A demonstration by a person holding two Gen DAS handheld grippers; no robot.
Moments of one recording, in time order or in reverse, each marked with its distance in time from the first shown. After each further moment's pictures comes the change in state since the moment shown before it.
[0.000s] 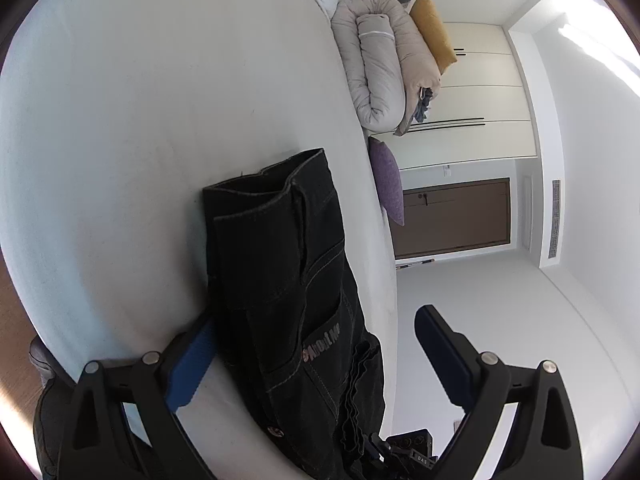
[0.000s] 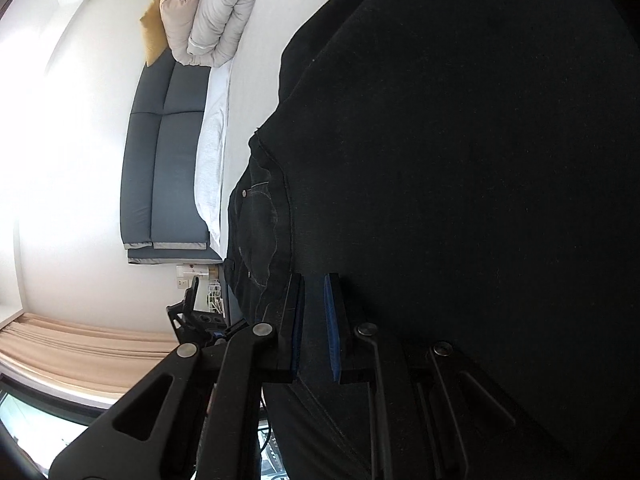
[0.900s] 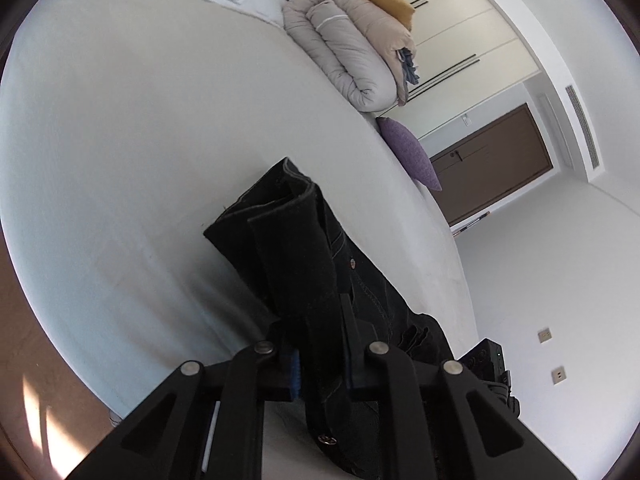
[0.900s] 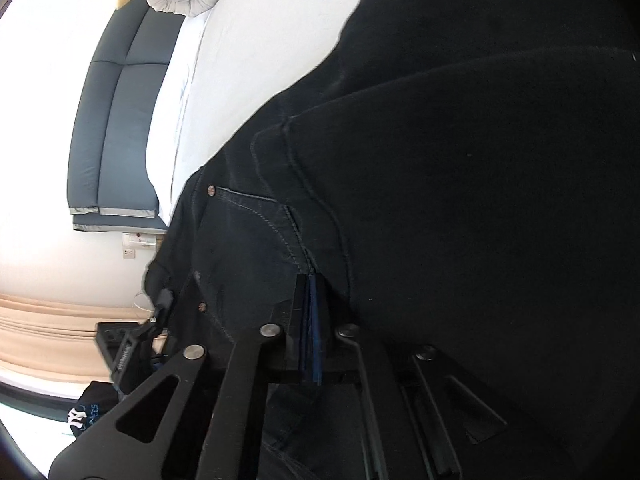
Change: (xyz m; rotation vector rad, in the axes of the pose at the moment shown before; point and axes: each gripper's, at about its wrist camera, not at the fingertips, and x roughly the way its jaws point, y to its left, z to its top) left arm 0.009 -0.074 -0.016 0.390 -0.016 0.254; right arm 0.123 0.053 0.056 -0.106 0.118 -0.213
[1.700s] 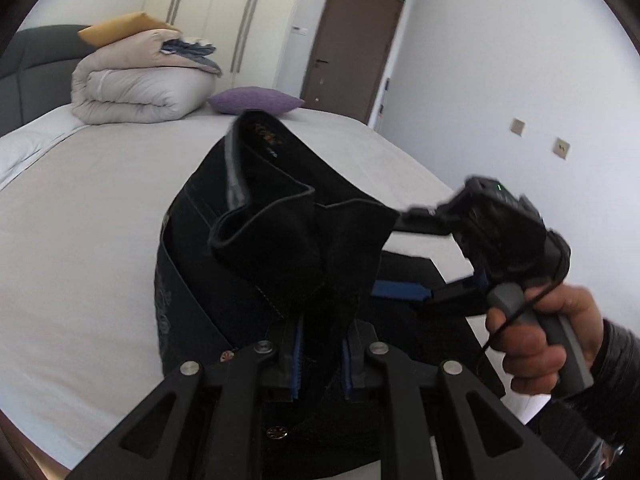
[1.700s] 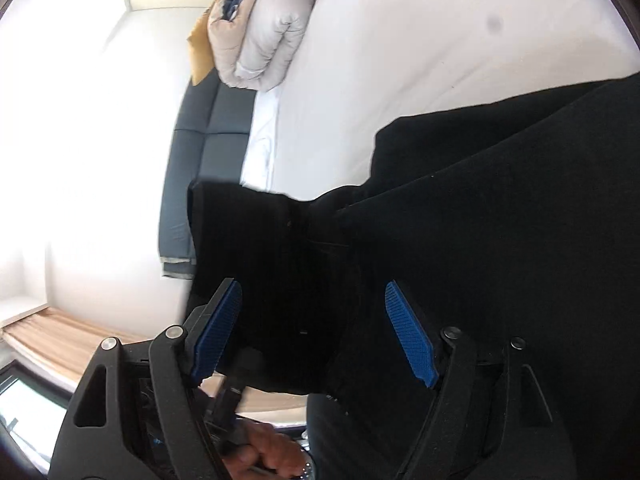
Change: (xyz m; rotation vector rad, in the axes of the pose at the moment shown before) left arm 0.048 -0.209 -0.135 0.826 0.128 -0.052; right arm -0.094 -0.022 -0.025 0.034 -0.235 0.342
